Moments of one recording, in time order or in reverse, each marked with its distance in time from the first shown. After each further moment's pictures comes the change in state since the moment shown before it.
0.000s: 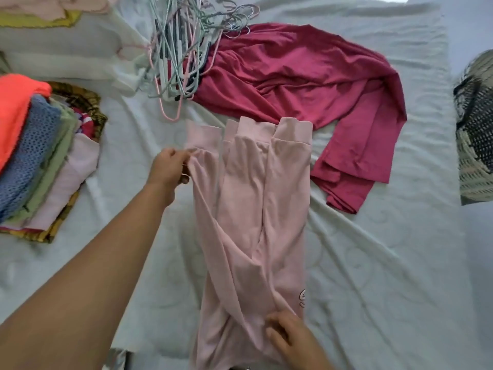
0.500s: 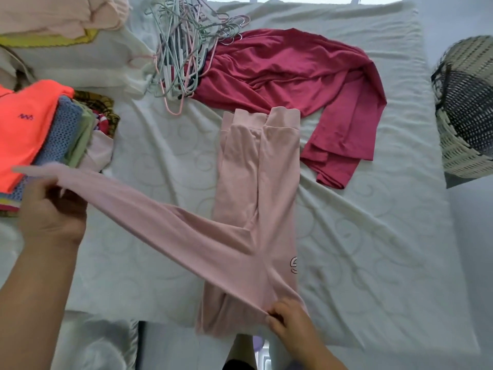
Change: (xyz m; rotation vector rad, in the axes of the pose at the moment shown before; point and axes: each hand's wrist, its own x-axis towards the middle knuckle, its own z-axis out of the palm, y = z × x) left_hand -0.008 -0.106 -0.202 -0.925 0.247 0.028; right_hand -0.033 -0.009 0.020 -0.061 0.015 0.114
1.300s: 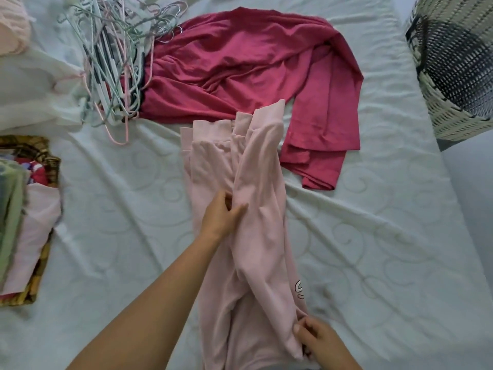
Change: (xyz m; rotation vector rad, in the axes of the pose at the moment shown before) left_hand -0.109 -0.221 0.203 1.567 -0.659 0.028; right_hand 0.013 0.032 -0.018 0.614 0.023 0.425
